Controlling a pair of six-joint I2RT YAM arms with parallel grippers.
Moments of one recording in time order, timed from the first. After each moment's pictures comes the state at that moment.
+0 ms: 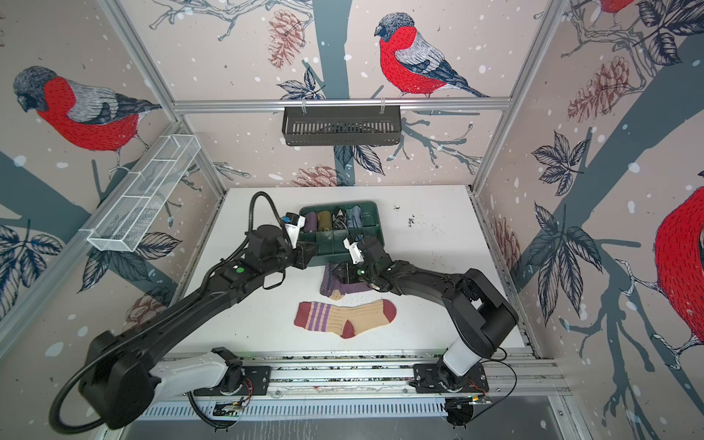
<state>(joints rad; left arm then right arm) -0.54 1.11 0.83 -0.20 0.11 -0.35 0.77 1.63 0.88 0.04 -0.34 0.54</state>
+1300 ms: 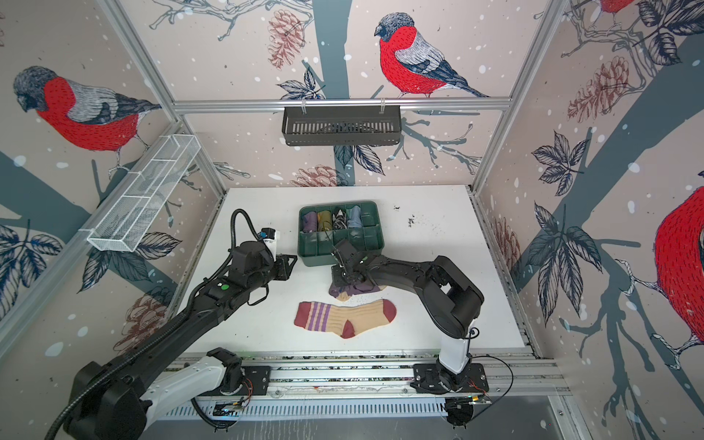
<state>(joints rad) -0.42 1.04 0.65 -0.21 0.11 -0.39 0.83 1.79 1.06 -0.24 -0.09 0.58</state>
